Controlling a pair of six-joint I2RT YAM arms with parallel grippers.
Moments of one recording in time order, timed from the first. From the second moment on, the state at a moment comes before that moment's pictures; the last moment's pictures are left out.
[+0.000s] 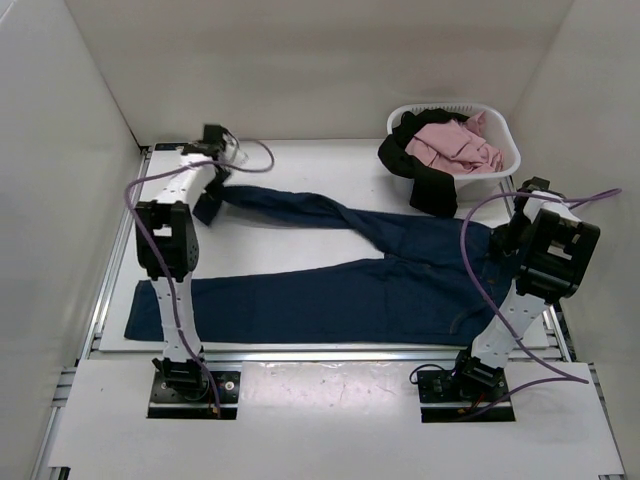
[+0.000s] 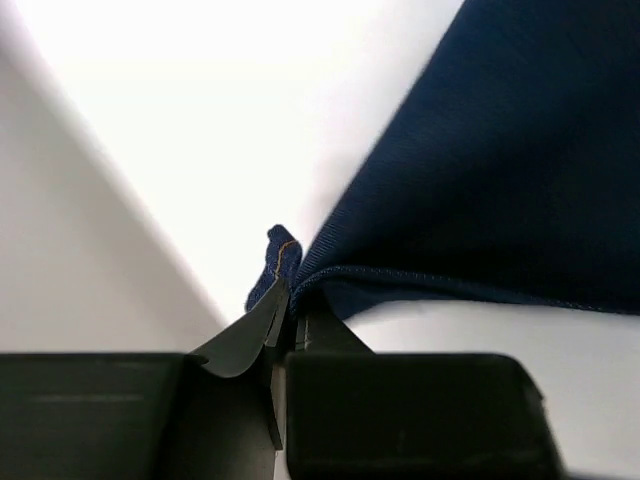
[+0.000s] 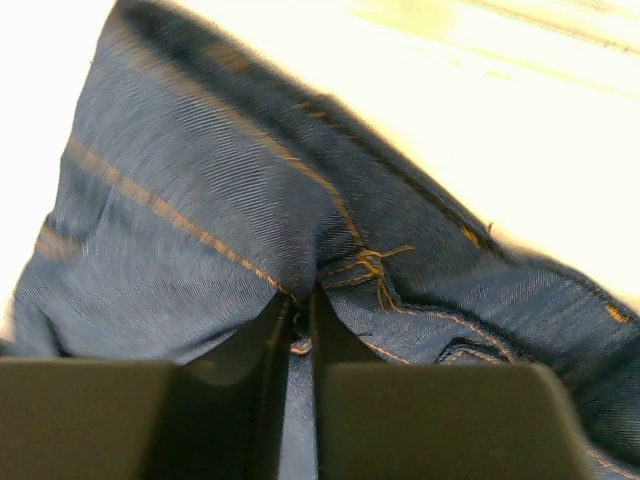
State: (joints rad) left arm -0.09 2.17 1.84 -0.81 -0.34 0.64; right arm -0.39 1.99 1.39 -0.84 0.11 0.88
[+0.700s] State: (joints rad) left arm 0.02 1.73 1.33 -0.87 -0.14 0.71; right arm -0.39 1.93 1.30 -0.76 0.07 0.81
